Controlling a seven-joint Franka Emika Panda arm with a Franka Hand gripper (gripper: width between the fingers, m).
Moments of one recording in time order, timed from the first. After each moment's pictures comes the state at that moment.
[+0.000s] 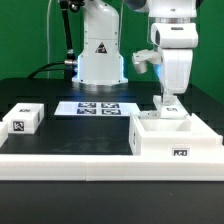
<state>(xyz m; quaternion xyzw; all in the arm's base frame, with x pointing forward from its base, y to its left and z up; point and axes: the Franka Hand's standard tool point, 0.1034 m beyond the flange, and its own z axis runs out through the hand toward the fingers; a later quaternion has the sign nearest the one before) 0.445 0.109 0.054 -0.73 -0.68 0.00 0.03</state>
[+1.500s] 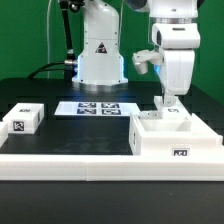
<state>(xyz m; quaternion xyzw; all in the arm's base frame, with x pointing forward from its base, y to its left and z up) 0.453 0.112 0.057 -0.73 -0.68 0.00 0.03</state>
